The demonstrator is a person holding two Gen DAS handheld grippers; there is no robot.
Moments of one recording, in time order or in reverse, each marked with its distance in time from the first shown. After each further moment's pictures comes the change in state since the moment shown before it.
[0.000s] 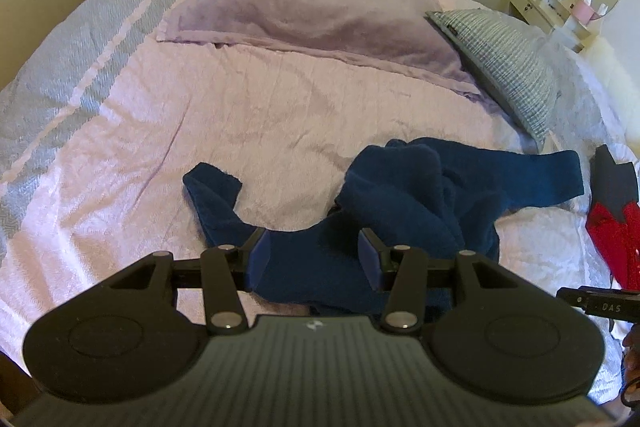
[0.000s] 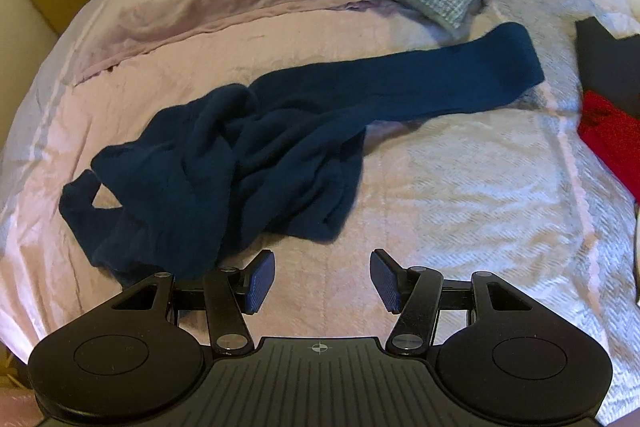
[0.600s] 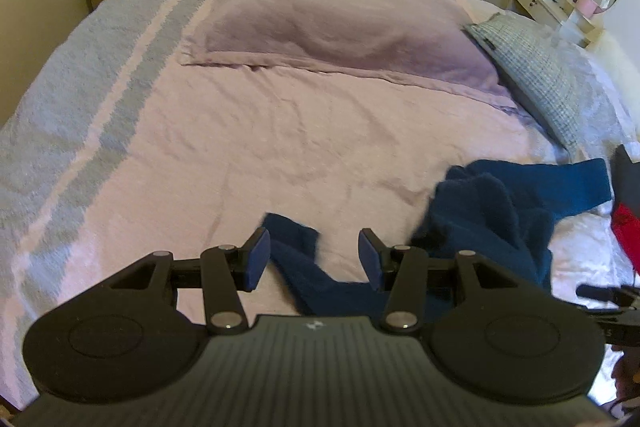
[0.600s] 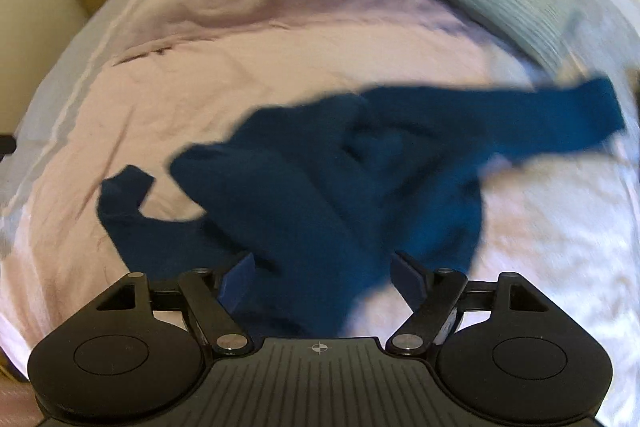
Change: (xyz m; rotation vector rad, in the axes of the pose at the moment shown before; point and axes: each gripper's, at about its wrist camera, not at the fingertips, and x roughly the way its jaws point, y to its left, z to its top) left arm 0.026 0.113 0.063 0.066 -0.005 -0.003; right arm 0.056 0.146 0.021 -0.130 -0.066 0.022
